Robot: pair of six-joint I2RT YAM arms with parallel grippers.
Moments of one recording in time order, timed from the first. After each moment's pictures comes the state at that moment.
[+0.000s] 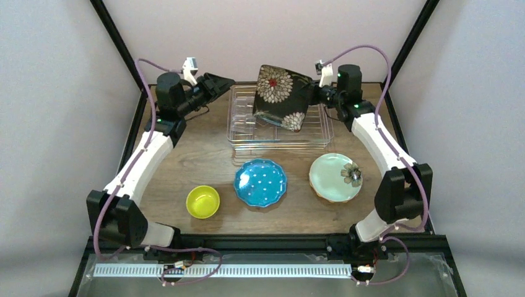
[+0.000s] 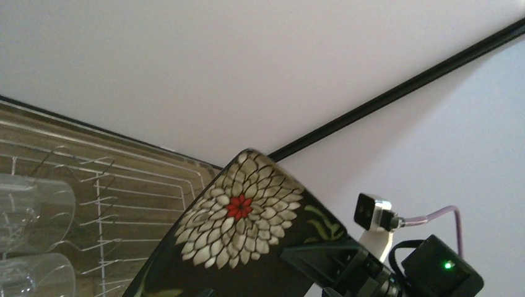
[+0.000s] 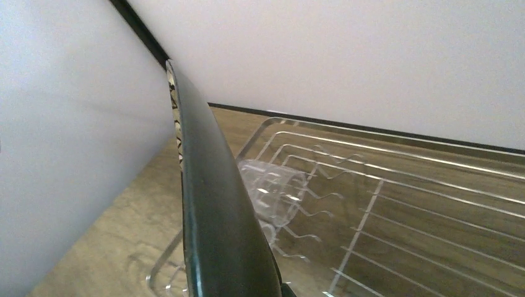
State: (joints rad) left arm -0.24 1.39 1.27 0.05 0.47 -0.92; right arm 0.22 1.57 1.36 -0.14 -0.58 0.26
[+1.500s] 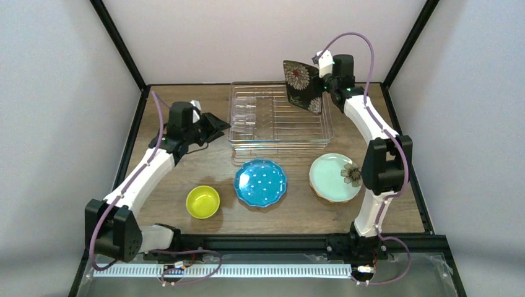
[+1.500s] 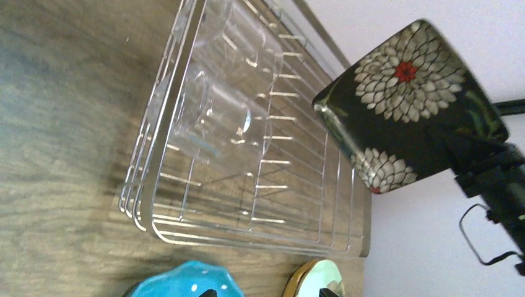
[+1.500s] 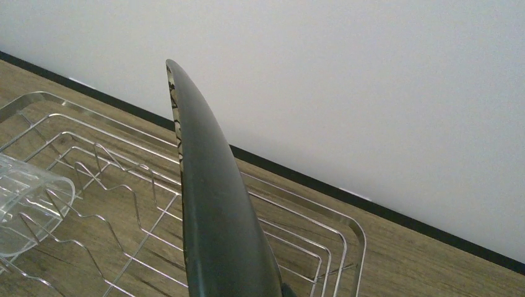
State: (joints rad) left arm -0.27 1.30 1.00 -0.27 0.32 -0.94; right arm 0.16 1.88 1.64 -0.19 -0.18 -0.20
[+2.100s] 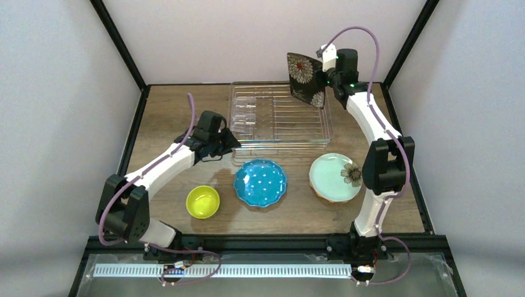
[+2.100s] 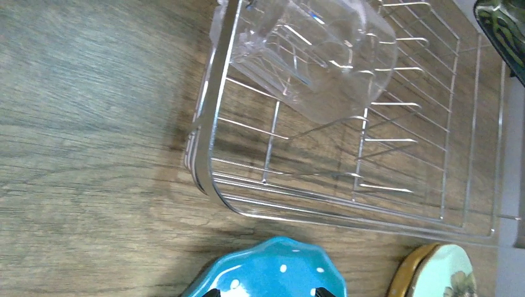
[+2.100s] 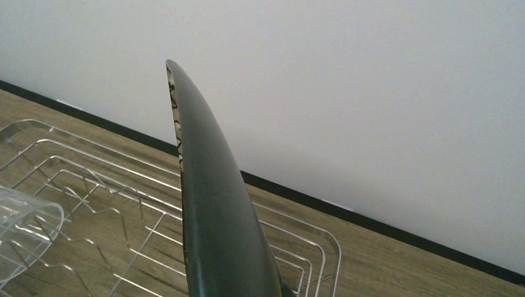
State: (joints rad) left arm -0.46 1.45 1.00 -0.38 0.10 -0.84; right arm 0.15 1.88 1.71 -0.21 -0.15 -0.18
